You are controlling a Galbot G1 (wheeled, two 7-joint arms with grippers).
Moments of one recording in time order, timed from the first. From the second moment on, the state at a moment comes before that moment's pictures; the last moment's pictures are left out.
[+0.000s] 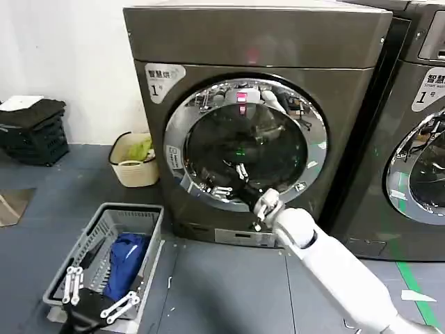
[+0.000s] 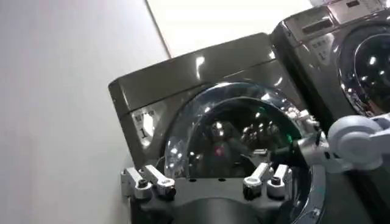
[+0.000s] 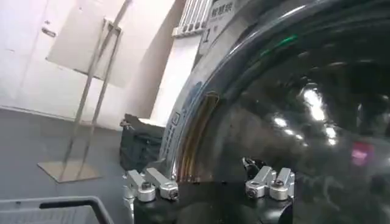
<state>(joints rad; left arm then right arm) 1.92 -1.49 -0.88 -2.46 -0.07 -0.41 0.41 -0.37 1.17 -0.24 1.43 0.41 0.04 -0.20</state>
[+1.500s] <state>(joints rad) 1.92 -1.50 -0.90 -2.46 -0.08 -0.41 0.41 -0.22 1.35 -0.33 1.16 0.39 0.08 -0.30</state>
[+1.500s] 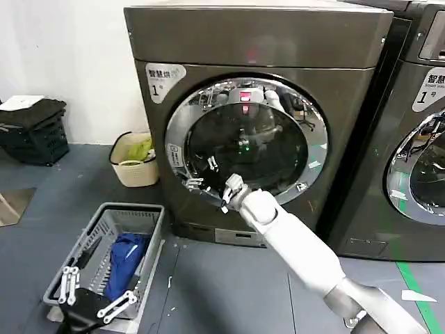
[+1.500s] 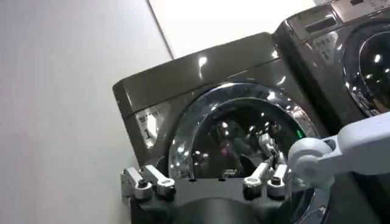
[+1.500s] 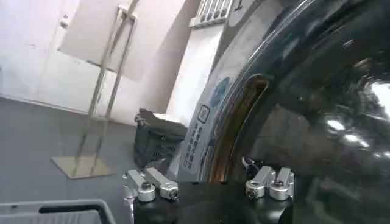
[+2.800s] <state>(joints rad) 1.83 -1.43 -1.02 -2.37 -0.23 -0.36 0.41 -0.20 1.10 -0.47 1.39 0.71 0.23 -0.68</state>
